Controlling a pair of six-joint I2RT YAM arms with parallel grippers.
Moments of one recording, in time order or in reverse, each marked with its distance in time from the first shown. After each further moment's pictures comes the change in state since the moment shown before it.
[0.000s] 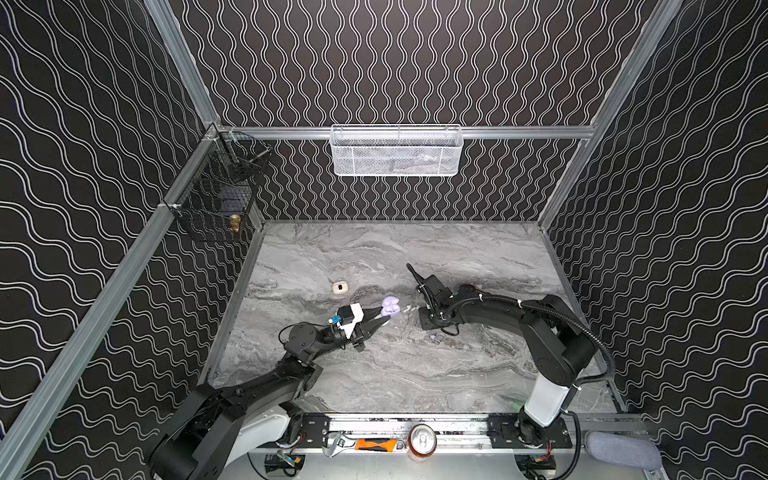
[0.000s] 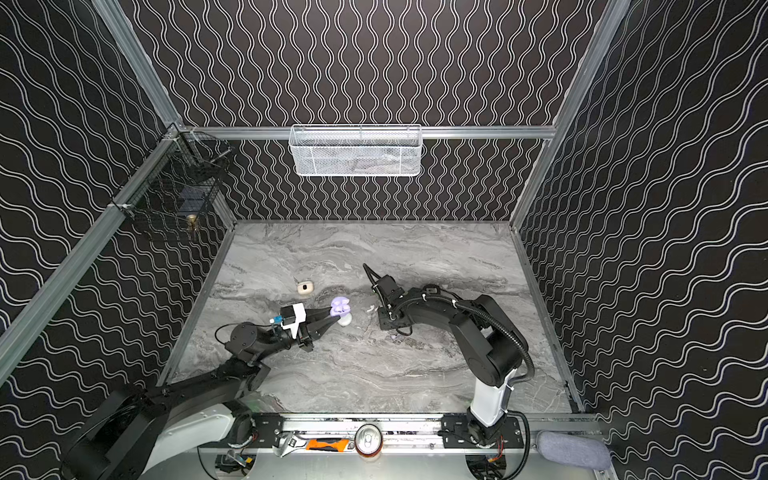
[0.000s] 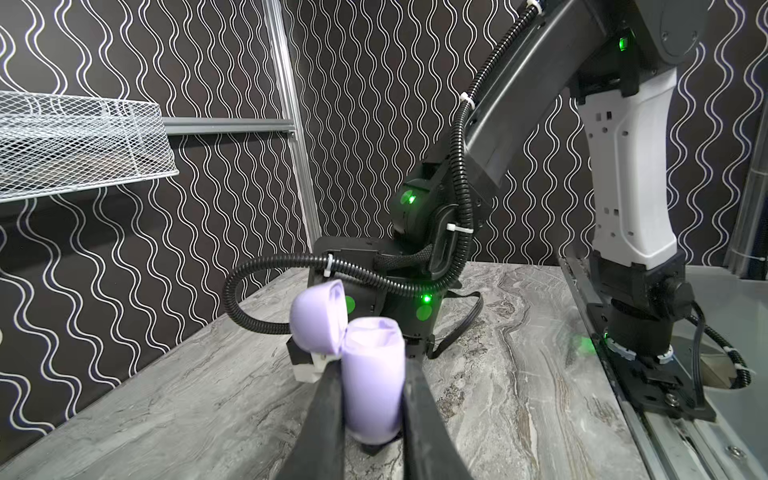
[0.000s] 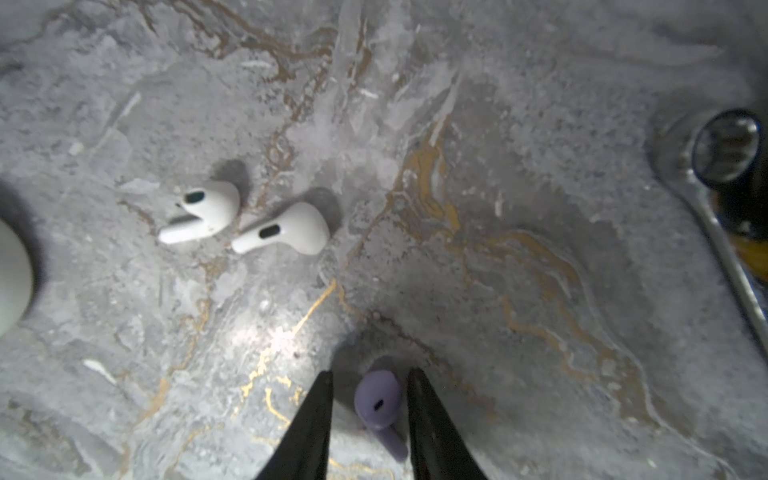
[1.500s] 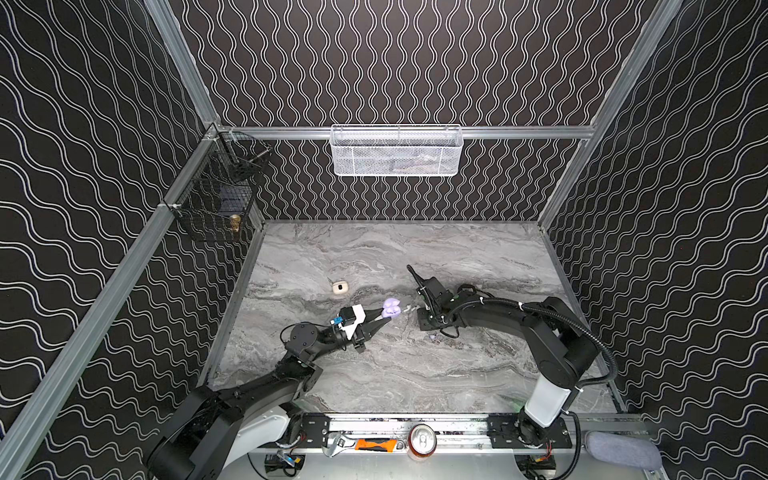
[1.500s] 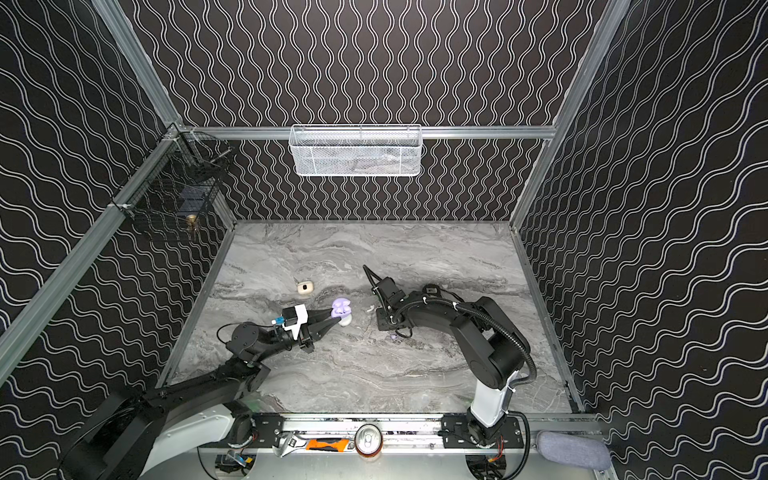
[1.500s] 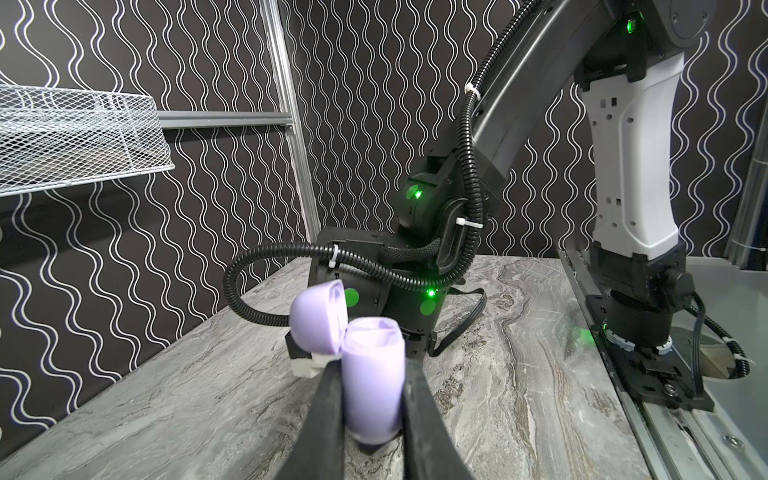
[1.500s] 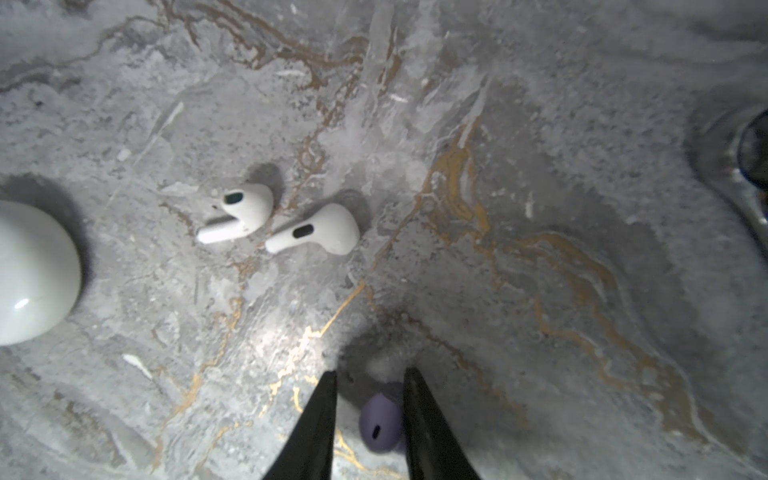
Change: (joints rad) left arm -0.010 -0.010 0.000 -0.033 -0.006 0.024; right arm 0.014 -0.011 -0.032 0.063 -0.022 0.022
